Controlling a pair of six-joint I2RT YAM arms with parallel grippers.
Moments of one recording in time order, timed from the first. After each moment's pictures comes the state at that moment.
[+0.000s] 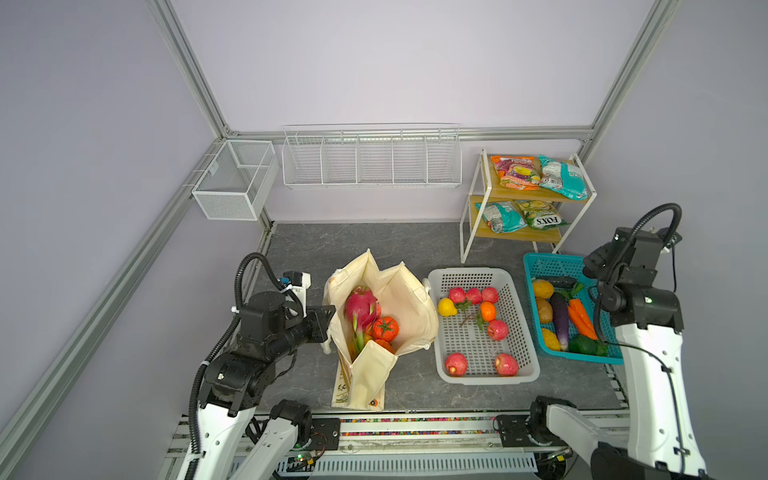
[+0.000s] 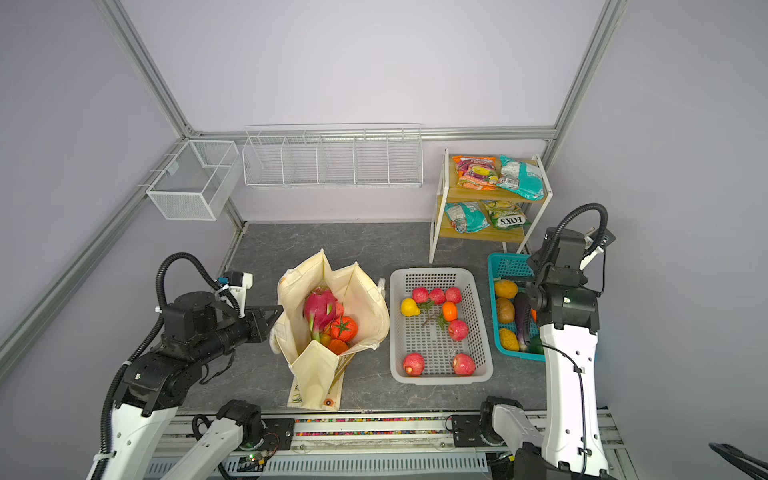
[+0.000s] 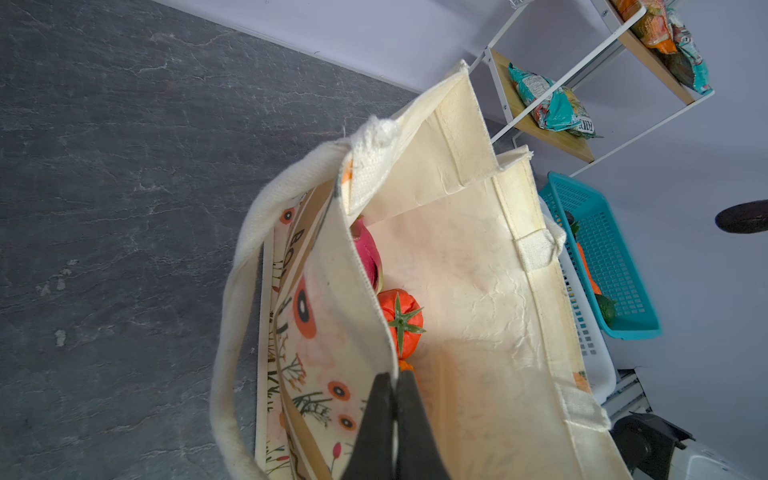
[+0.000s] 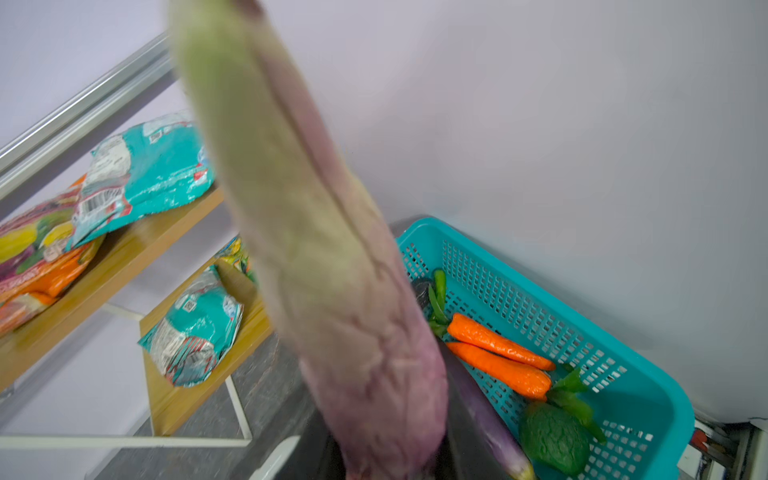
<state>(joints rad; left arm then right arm) -0.31 0.65 1.00 -0.90 0.29 -0.43 -0.14 1.02 1.37 -0.85 0.45 0.61</state>
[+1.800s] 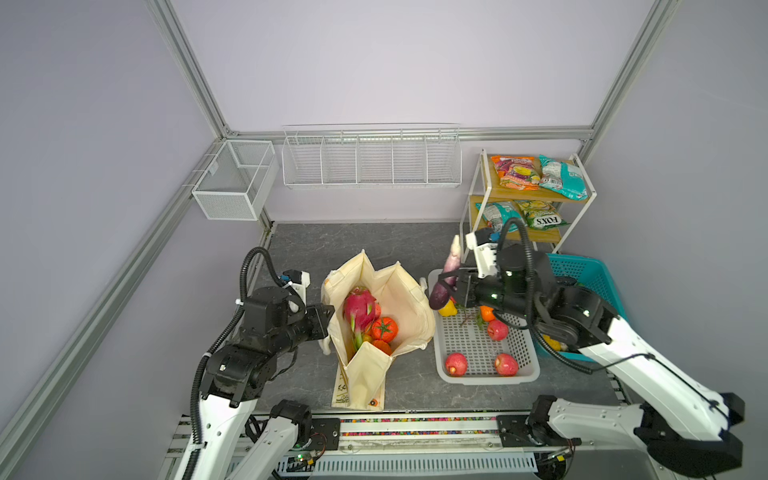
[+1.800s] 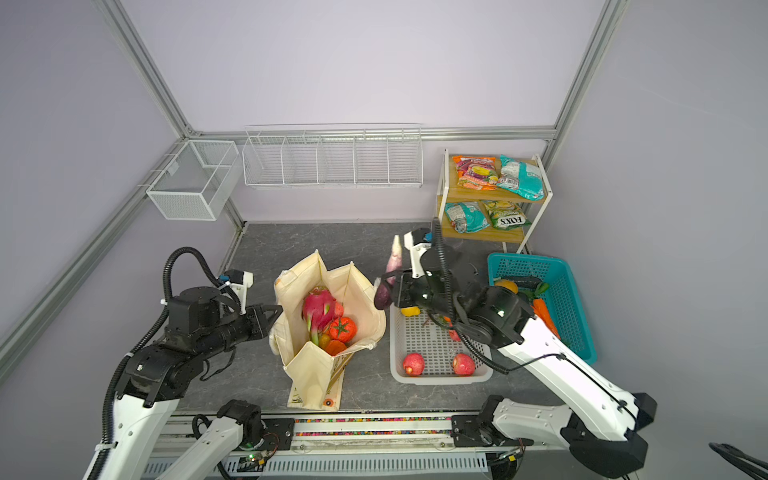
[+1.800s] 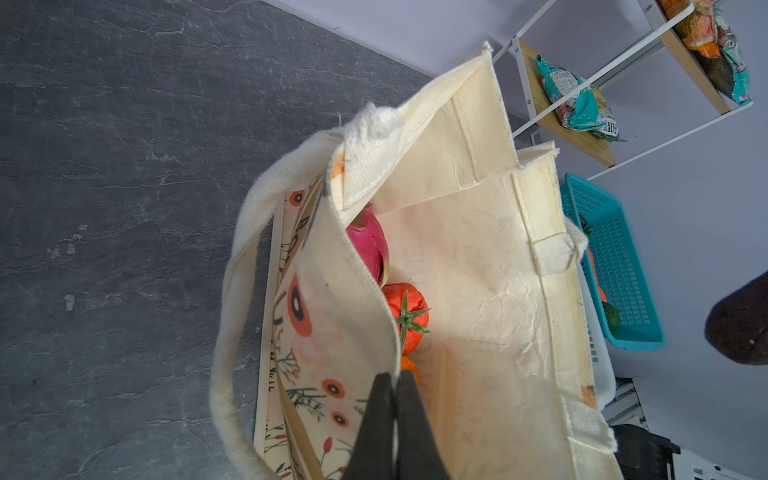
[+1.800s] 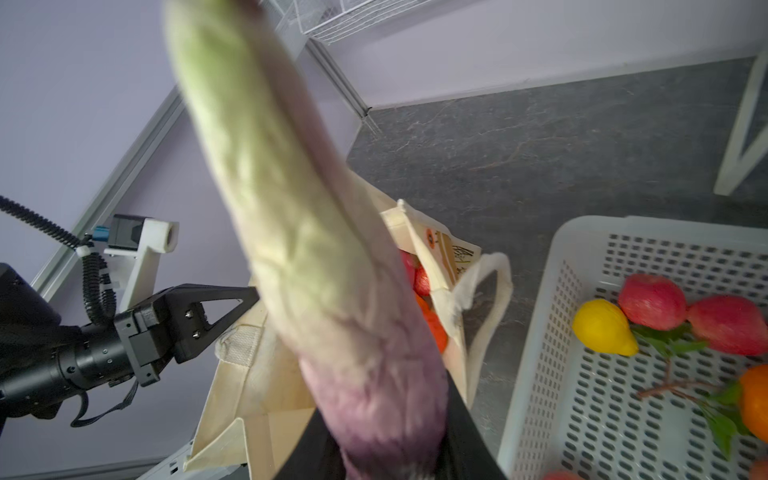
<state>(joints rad) -0.31 0.70 1.04 -0.95 0.26 -0.47 0.96 1.19 1.47 -0.75 0.09 0.64</state>
